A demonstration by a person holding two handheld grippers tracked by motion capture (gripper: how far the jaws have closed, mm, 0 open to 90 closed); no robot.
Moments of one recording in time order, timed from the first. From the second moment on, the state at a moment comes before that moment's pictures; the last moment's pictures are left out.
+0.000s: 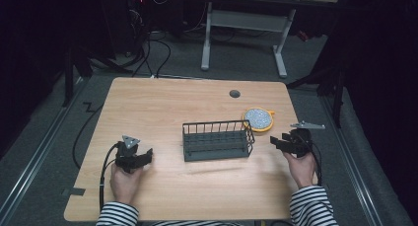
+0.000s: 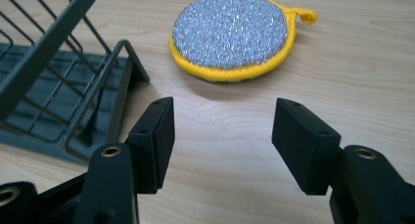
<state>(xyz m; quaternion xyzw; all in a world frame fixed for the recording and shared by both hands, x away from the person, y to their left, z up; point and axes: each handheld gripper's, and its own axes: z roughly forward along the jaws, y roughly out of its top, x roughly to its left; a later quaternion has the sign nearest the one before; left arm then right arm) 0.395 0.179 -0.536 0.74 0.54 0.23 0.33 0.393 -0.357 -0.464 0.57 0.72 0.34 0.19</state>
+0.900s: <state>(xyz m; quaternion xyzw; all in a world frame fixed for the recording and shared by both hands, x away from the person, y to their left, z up) 0.395 0.179 -0.536 0.74 0.53 0.23 0.33 0.502 -0.354 -0.446 0.63 0.71 0.30 0.14</state>
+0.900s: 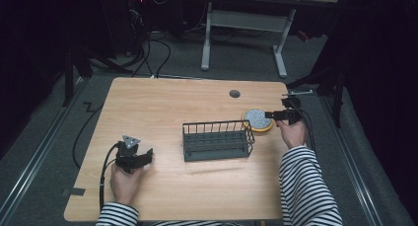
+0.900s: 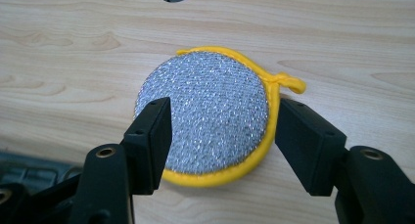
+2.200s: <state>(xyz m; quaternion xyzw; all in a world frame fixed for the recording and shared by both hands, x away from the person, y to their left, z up) 0.395 0.178 -0.536 0.74 0.53 0.23 0.33 0.538 -0.354 -0.491 0.67 0.71 0.23 0.06</state>
